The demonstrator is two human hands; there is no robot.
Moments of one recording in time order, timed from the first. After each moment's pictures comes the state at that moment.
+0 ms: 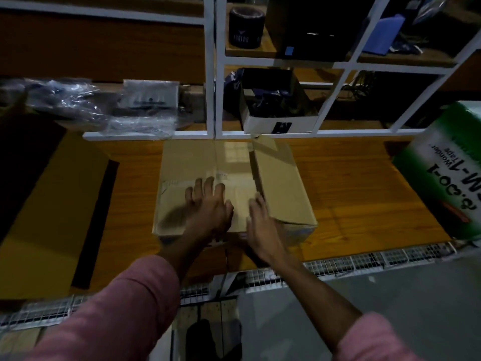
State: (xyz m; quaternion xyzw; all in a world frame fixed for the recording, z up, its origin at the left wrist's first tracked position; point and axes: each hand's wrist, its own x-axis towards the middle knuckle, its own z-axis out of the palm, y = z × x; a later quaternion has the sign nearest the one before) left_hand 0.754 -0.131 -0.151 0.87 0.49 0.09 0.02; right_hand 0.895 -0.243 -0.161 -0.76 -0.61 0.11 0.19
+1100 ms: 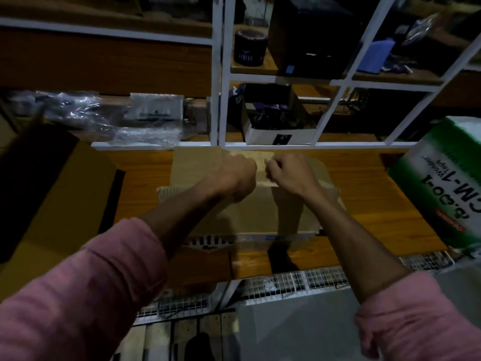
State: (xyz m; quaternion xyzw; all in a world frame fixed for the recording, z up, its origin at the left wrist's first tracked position) left_hand 0.800 -0.108 0.011 0.92 0.40 -0.05 0.04; right_hand 0.950 -0.173 -0.009 -0.77 -0.60 0.06 0.22
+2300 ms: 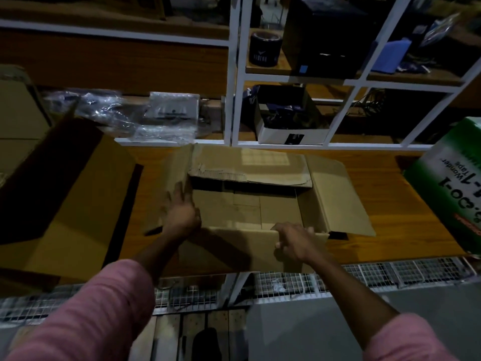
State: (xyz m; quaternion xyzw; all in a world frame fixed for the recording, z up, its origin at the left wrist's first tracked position) left_hand 0.661 -0.112 -0.149 0.75 0.63 0.04 0.19; right_hand 0.929 -0.274 -0.133 -0.77 -0.60 0.22 0.01
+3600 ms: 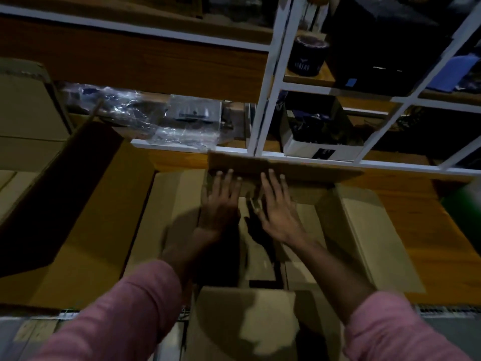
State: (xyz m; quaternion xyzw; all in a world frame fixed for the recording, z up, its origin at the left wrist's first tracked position) left_hand 0.701 -0.045 -0.149 0.86 0.50 0.08 -0.01; right_hand 0.872 -0.118 -0.118 -0.71 -0.69 0.07 0.14
